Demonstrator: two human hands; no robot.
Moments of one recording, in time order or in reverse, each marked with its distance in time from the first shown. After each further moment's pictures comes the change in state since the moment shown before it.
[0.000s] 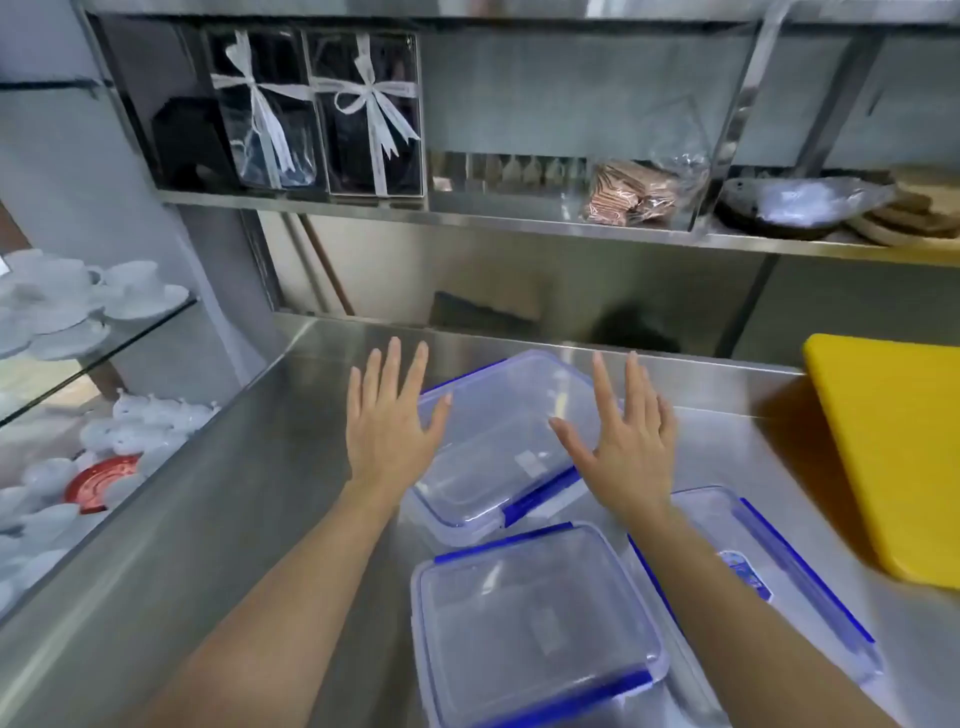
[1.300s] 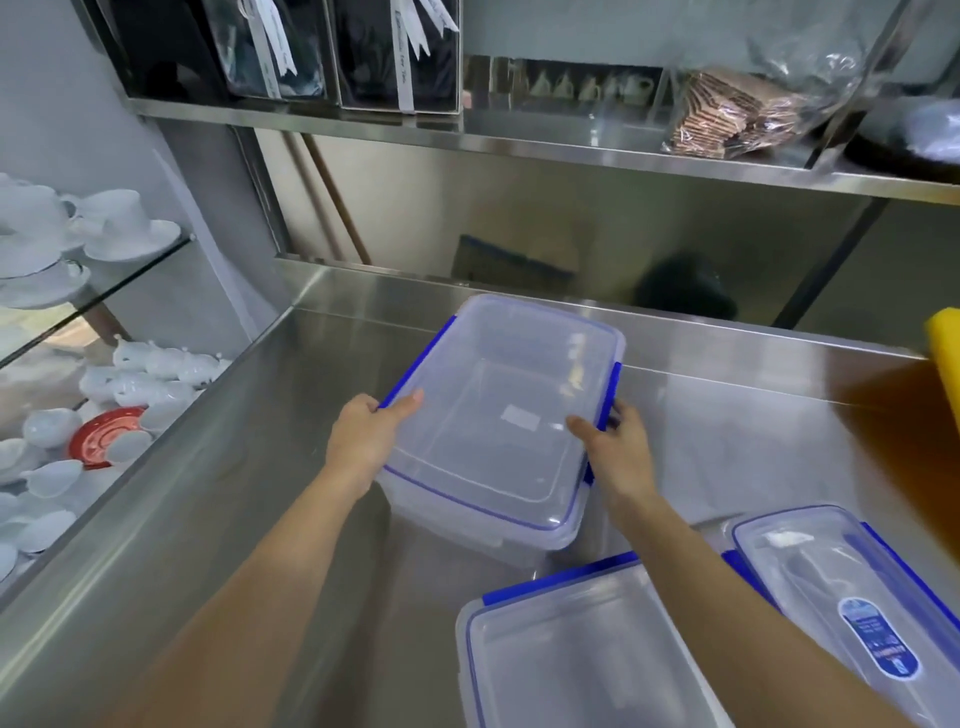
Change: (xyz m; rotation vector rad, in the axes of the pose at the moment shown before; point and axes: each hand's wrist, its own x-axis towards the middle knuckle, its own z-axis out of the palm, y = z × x) left_hand 0.025 -0.094 0.063 -0.812 -0.277 -0.808; right_hand 0.029 -0.047 0.087 1.055 -0.295 0.733
